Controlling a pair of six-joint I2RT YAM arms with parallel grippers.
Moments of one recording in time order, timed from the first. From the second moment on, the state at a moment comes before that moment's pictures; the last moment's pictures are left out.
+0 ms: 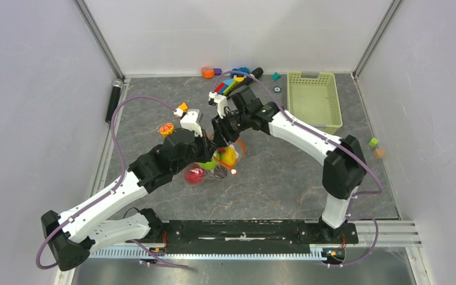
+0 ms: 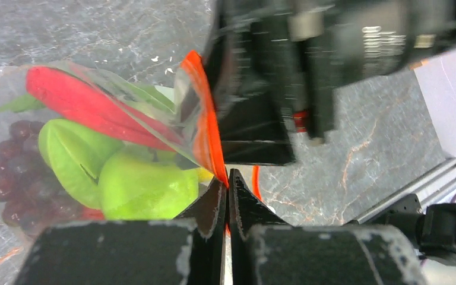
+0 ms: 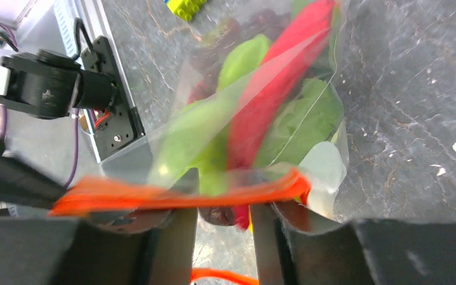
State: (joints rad) left arm -0.84 0.96 0.91 -0.42 -0.21 -0.58; right arm 0.74 1.85 1.57 -0.53 -0.62 0.09
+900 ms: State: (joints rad) left arm -0.85 0.96 0.94 -0.48 -0.35 -0.59; right arm 0.69 1.08 0.95 -0.08 -0.31 -0.30
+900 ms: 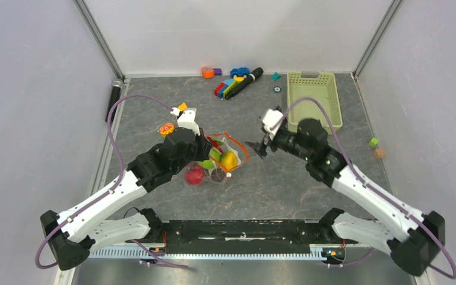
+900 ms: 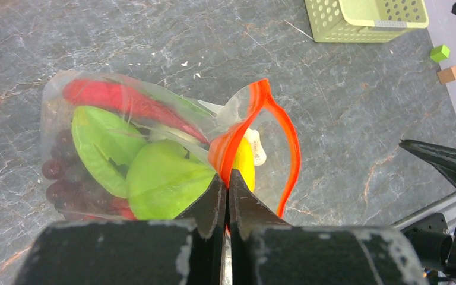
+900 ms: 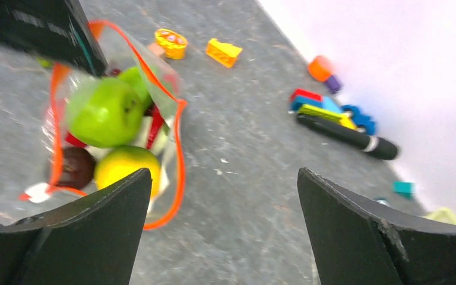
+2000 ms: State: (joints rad) left arm -0.85 1.00 0.94 -0.34 0.24 -0.15; right arm 0.70 1.15 0.75 -0.24 -0.74 -1.31
